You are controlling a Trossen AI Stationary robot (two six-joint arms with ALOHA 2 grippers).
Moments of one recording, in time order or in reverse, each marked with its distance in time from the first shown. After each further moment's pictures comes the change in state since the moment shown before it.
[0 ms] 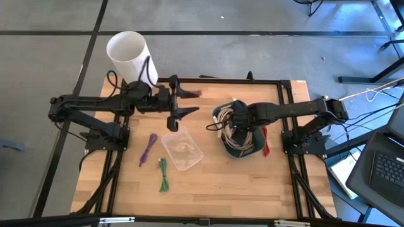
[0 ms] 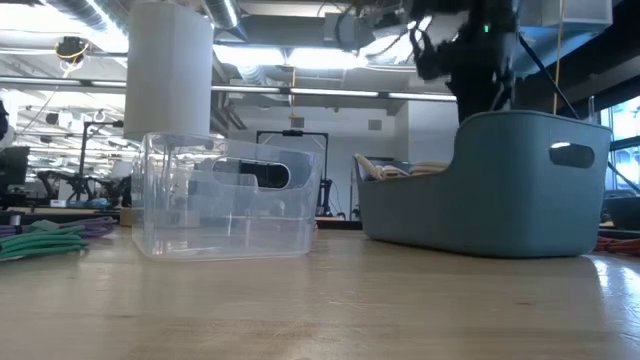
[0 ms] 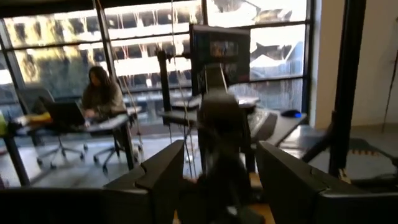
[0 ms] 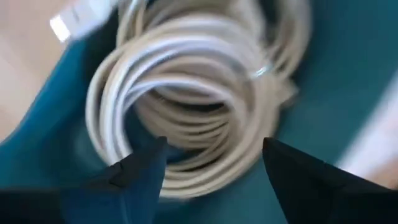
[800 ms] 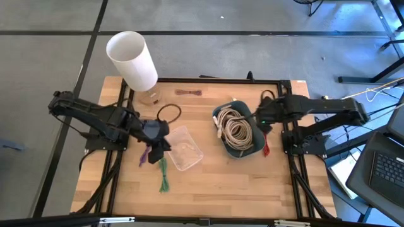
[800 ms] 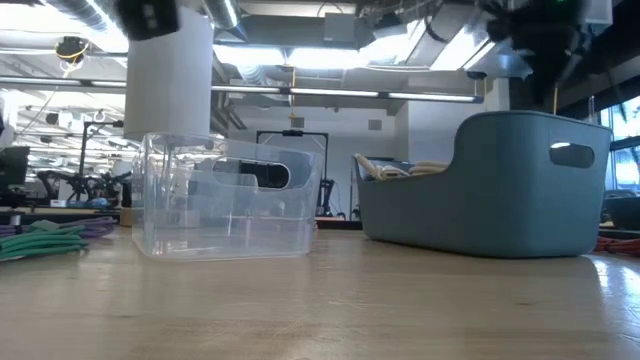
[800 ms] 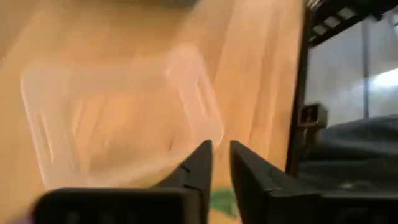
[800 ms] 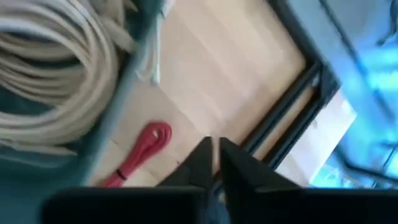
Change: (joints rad) left arm -0.328 -0.032 0.000 -1.014 -0.014 -0.753; right arm -0.012 -0.328 -0.052 -0.419 0.232 0.176
